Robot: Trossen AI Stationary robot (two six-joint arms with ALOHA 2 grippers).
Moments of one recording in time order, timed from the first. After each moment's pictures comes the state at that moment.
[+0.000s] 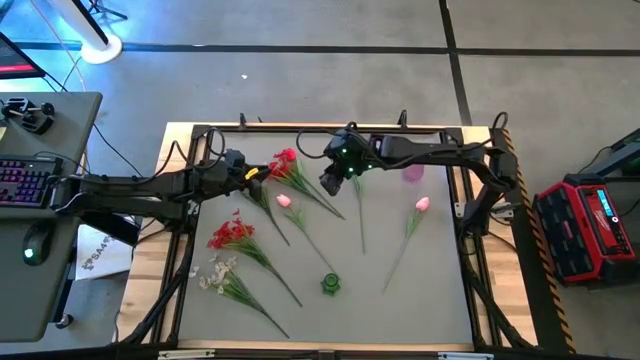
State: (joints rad) left arm 0.16 0.81 0.47 -0.03 -0.39 -0.56; right arm -0.25 1.75 1.40 -0.44 -0.09 0.38
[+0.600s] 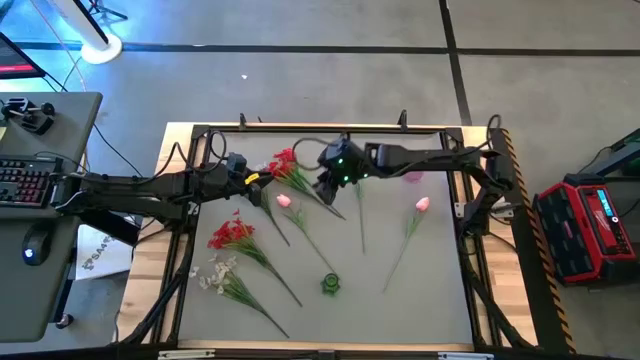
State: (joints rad) left arm 0.12 0.81 0.47 -0.05 -0.35 -0.63; right arm -0.19 1.78 1.41 -0.39 -0.07 0.33
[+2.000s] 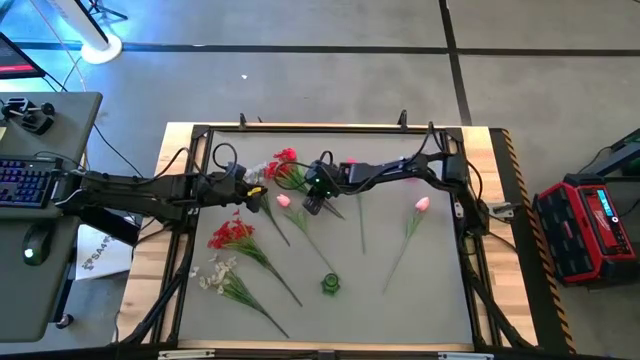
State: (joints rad) left arm 0.06 0.81 0.47 -0.30 -0.35 -0.86; right arm -0.20 2.14 1.40 -0.19 0.06 0.31
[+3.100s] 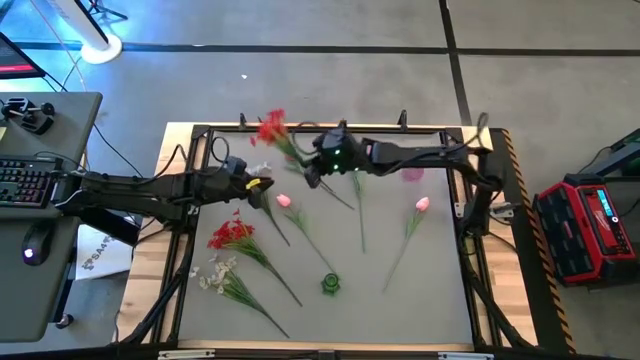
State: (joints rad) left arm 0.08 0.81 0.47 -0.05 -0.37 -0.68; right arm -0.24 1.83 1.40 -0.10 0.02 0.46
